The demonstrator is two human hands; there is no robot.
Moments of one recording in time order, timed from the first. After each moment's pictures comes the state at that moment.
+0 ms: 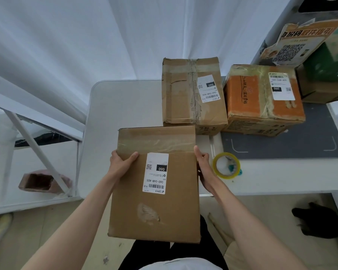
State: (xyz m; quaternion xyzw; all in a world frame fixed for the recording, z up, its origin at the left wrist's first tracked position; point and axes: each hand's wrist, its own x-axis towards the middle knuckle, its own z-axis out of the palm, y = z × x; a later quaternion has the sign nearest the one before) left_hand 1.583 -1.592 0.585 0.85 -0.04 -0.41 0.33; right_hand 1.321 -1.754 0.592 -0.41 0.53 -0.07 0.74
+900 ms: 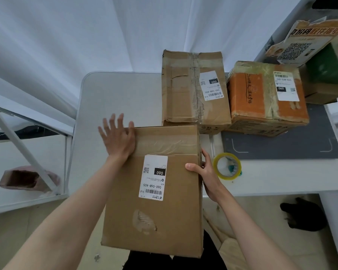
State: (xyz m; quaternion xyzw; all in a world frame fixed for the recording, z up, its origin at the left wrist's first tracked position) left_hand 1.615 -1.667 0.567 0.94 -0.29 -0.12 0.15; right_hand 1.317 -1.743 0.609 -0.45 0.49 -0.09 0.74
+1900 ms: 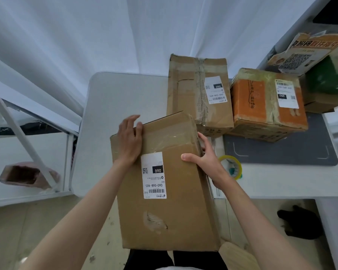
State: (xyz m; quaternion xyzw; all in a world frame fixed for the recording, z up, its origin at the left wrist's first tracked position) left_hand 1.595 -1.655 0.595 0.86 -0.32 -0.12 0.39; right_hand 1.349 -1.760 0.668 -0.60 0.50 -0.02 0.63
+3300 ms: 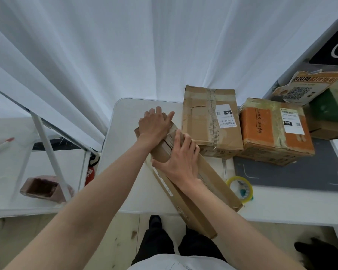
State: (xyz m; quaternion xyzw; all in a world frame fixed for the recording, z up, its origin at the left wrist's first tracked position) left_hand 1.630 -1.728 0.713 0.91 -0.40 -0.06 0.11; right_hand 1.474 -1.699 0.717 -0.89 0.43 -0.05 0.15
